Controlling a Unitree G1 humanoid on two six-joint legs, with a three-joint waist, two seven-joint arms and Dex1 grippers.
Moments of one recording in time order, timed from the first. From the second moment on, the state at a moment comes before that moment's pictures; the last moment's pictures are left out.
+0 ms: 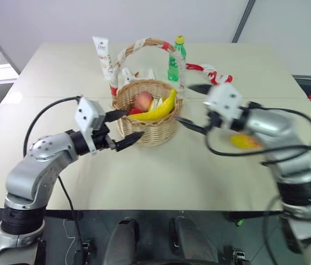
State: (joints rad) left arm -0.35 0.58 0.04 -0.45 -0.58 0.65 -0.75; right arm -0.38 -0.87 -0.03 -0.36 0.19 0.37 0.90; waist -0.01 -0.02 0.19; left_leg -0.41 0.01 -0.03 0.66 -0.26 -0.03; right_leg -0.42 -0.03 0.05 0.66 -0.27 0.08
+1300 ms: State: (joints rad) left arm -0.25 0.64 0.17 -0.44 -0.62 0.62 -0.75; right arm -0.49 -0.82 0.11 -0.21 0.04 -0.01 0.88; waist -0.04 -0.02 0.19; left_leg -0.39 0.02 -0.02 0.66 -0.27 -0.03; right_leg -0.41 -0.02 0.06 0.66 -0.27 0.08
